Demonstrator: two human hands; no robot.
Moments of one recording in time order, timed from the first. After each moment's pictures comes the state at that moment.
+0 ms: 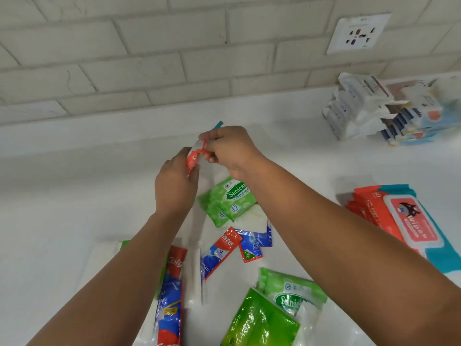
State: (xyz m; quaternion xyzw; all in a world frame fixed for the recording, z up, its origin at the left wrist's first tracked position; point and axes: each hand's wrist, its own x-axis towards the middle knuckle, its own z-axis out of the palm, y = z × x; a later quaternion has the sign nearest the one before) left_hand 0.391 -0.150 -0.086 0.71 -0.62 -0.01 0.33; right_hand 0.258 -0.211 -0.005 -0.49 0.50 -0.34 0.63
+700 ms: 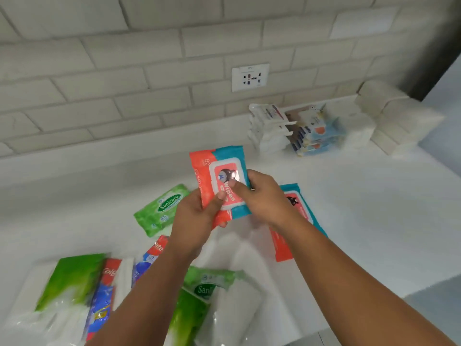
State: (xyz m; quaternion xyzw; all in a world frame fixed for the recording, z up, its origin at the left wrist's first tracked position) left_hand 0.170 -0.061 0.001 0.56 -0.45 -0.49 0.50; right_hand 0.017 -0.103 0.017 -0.59 0.57 -0.33 0.46
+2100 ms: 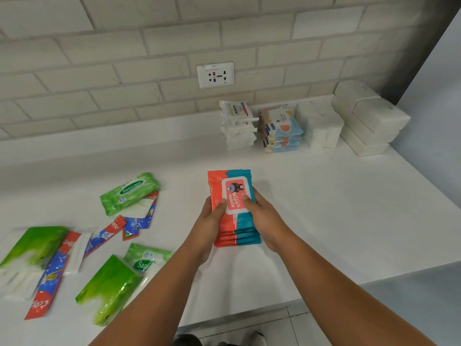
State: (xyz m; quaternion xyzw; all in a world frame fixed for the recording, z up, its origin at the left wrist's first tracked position) left_hand 0.008 -0.036 -0.055 0.59 -0.35 -0.59 0.42; right_hand -0.136 -0.066 -0.048 -0.46 0.54 -0.33 0.63
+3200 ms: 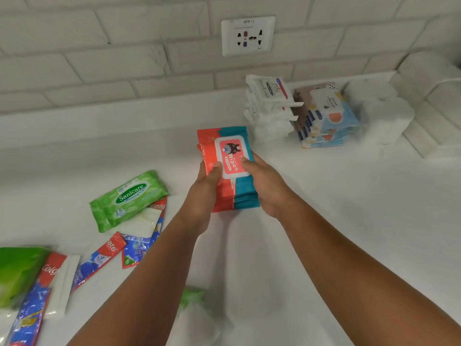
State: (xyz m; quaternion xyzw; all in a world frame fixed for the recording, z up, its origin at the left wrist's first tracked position) left_hand 0.091 -0.166 -0.076 0.57 -0.31 -0.60 0.48; right_hand -0.044 -0.212 -0.076 -0.43 0.54 -0.32 0.64
